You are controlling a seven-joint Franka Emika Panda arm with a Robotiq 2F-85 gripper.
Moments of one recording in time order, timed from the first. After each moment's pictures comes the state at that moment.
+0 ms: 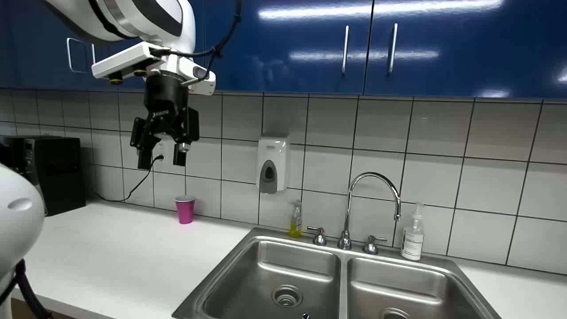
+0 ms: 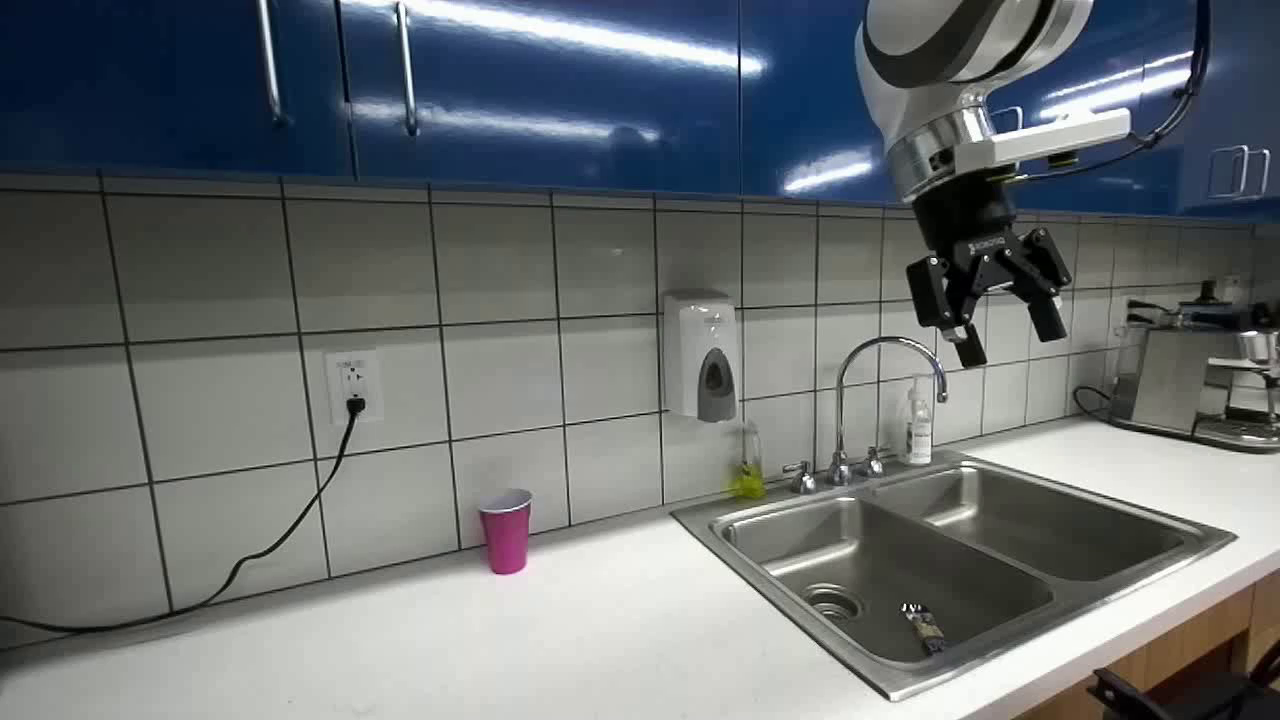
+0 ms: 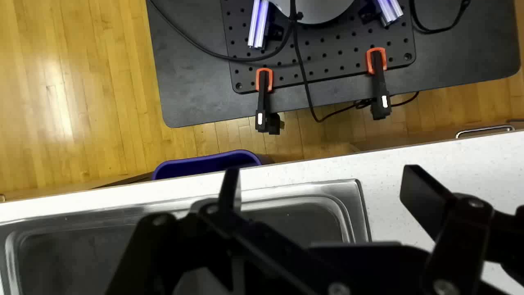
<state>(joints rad) -0.04 -0.68 0.07 -2.53 -0.11 1.54 0.12</state>
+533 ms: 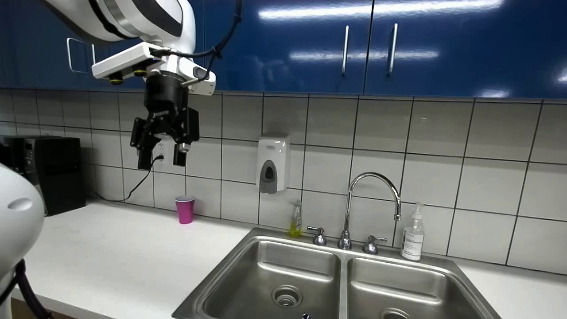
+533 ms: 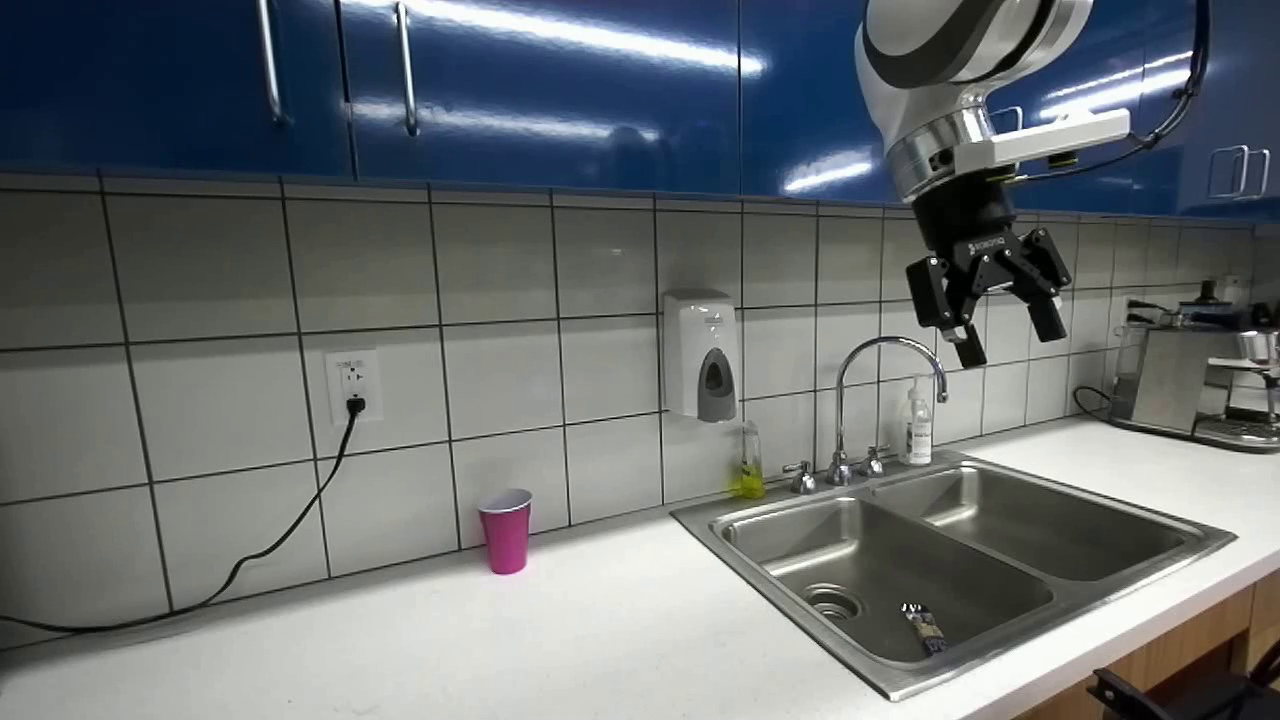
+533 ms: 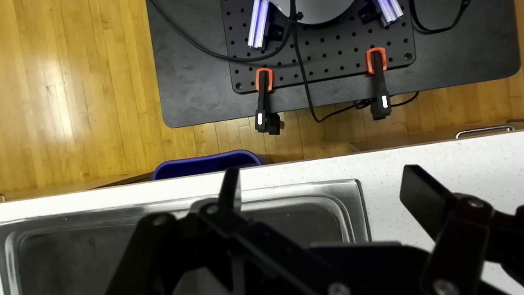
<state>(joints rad) -0.04 -0.68 0.07 -2.53 -0.11 1.54 0.12</state>
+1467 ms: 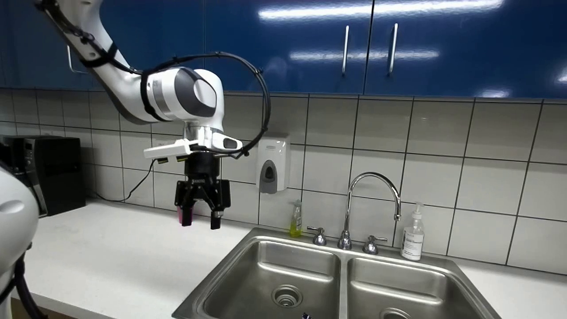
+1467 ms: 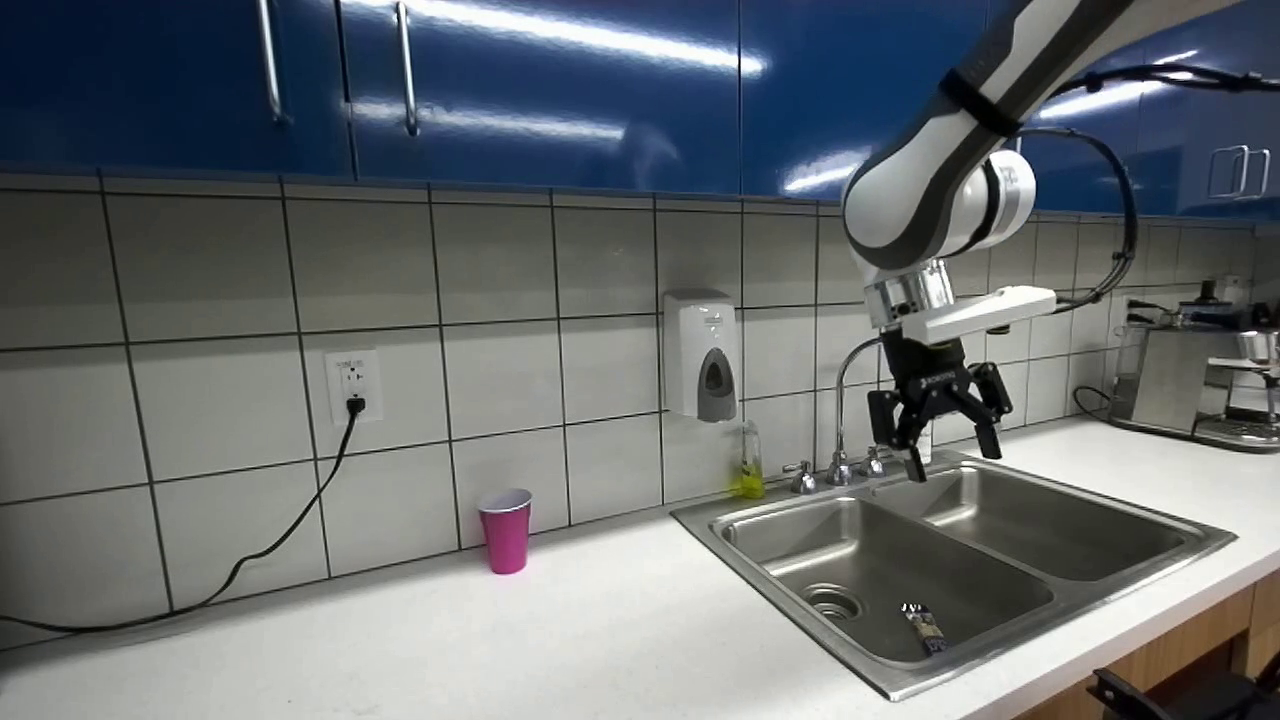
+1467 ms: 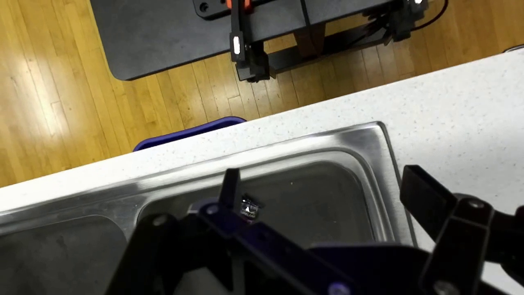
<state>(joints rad) -0.08 -0.35 0.02 -2.64 -0.17 2.06 0.22</state>
